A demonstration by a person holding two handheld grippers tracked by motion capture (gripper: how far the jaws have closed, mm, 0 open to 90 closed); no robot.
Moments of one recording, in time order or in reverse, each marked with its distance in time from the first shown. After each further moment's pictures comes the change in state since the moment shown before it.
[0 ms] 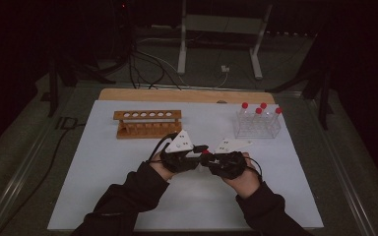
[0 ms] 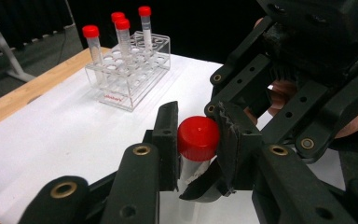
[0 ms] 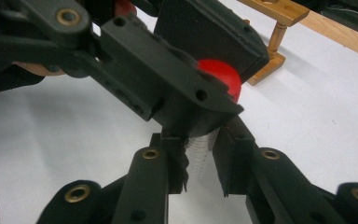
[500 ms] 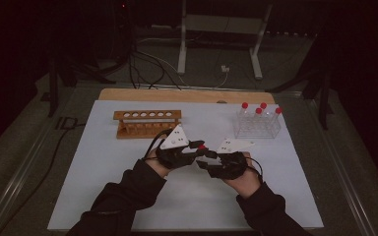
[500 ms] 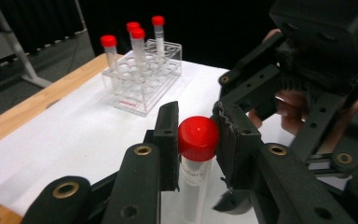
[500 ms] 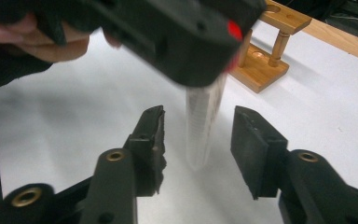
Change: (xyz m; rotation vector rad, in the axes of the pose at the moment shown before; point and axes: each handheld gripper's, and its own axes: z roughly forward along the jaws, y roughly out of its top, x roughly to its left) left arm 0.007 0.006 -0.012 -0.016 0.037 0.003; right arm -0.002 -0.003 -0.001 -0.045 0.027 0.018
